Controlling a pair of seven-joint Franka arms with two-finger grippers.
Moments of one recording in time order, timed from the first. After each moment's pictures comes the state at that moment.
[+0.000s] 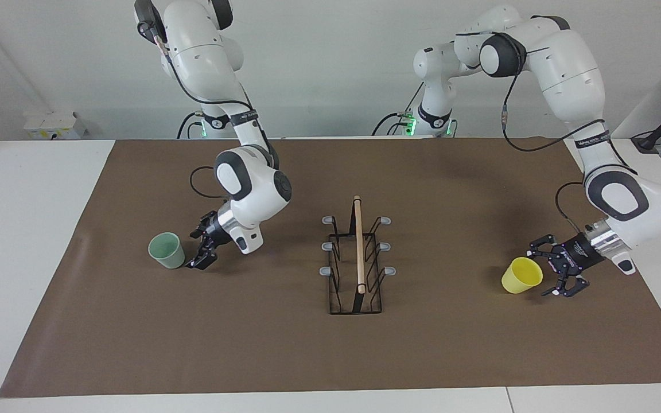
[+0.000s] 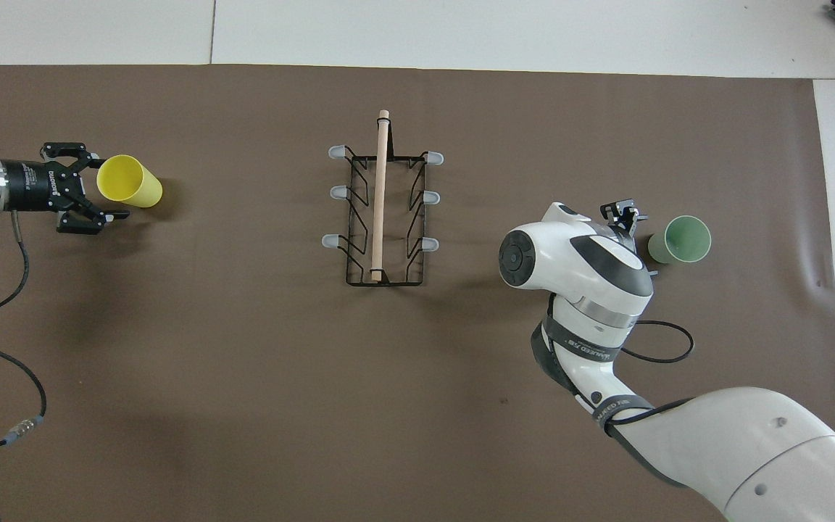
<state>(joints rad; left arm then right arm) 0.12 0.61 0.18 -1.59 -0.92 1.96 -1.10 0.23 0.41 0.11 -1.96 -1.04 1.91 -0.73</state>
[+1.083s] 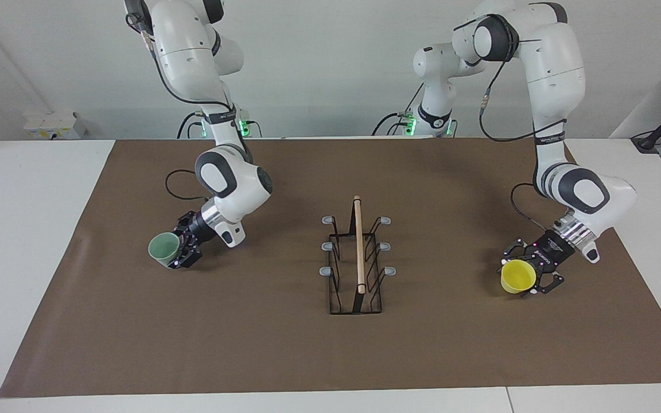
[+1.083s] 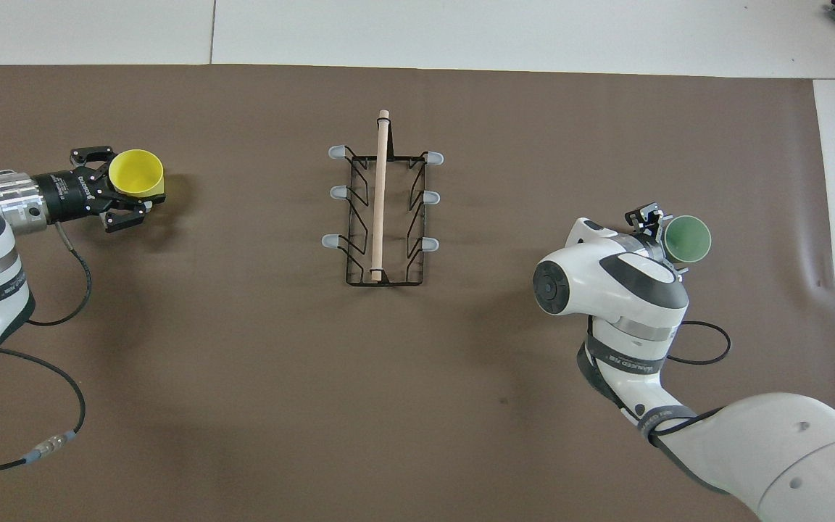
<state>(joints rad) 0.08 0.54 0.15 -1.76 -1.25 2.13 -0.96 0.13 0.37 0.10 -2.08 -1.27 2.05 -0.66</state>
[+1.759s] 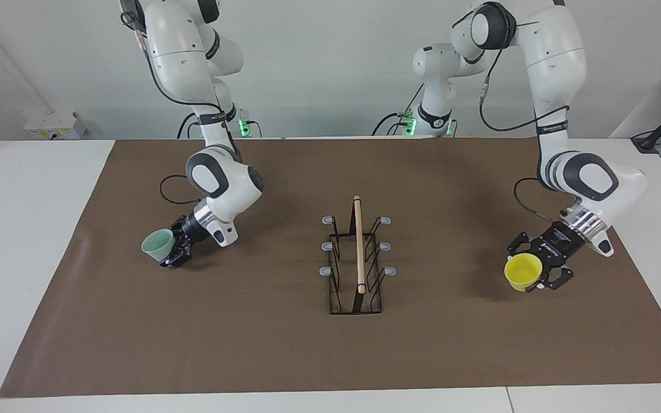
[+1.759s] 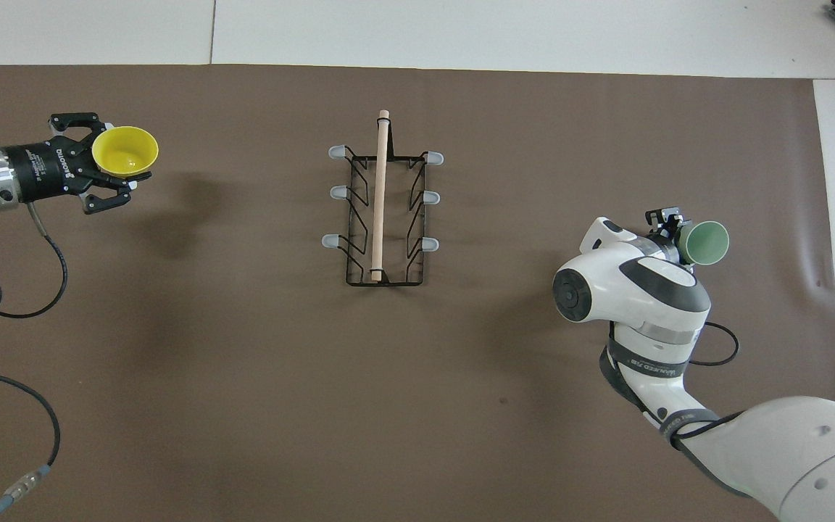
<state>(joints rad) 0.02 0.38 0.14 -1.76 -1.09 2.15 -0.90 0.09 0.35 0.10 -2.11 -1.32 2.09 -0.53</state>
